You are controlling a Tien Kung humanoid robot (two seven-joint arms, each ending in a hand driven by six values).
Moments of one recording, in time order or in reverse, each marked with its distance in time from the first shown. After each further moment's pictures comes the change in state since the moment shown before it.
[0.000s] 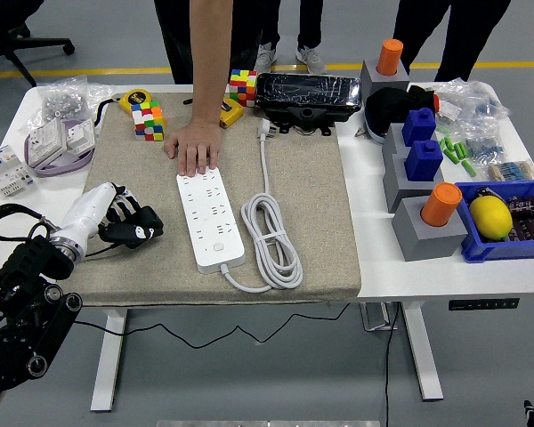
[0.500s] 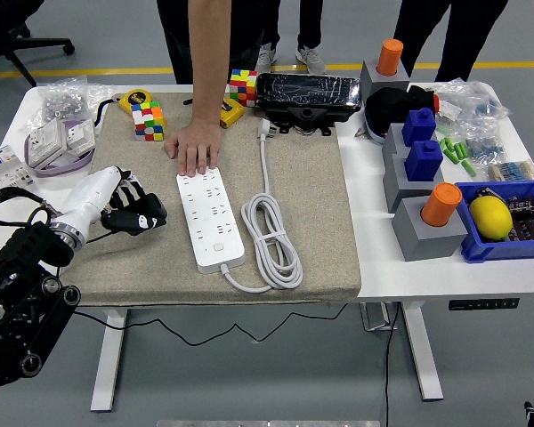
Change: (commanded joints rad) left arm -0.007 0.037 0.034 -0.131 0.023 -0.030 0.035; right arm -0.001 0.000 0.004 0.000 0.001 -0.003 0.000
